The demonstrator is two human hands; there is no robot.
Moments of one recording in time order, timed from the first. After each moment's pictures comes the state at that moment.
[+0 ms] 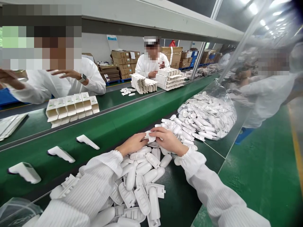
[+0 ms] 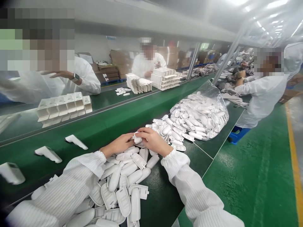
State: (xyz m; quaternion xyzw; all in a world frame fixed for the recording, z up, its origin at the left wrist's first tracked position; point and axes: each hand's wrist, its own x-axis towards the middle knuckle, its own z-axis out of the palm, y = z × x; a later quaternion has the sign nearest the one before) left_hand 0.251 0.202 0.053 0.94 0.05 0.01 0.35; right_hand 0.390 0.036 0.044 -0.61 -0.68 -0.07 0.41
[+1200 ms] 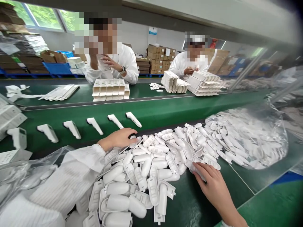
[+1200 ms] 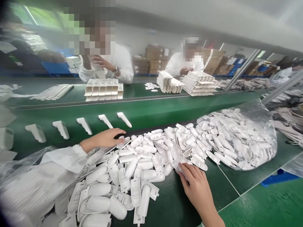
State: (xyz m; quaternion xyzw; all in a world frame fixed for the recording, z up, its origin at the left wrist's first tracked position) left_hand 0.111 0.247 0.085 0.91 0.30 -0.06 0.26; right_hand 0.369 -0.114 -0.011 -0.76 -0.60 -0.14 0.20
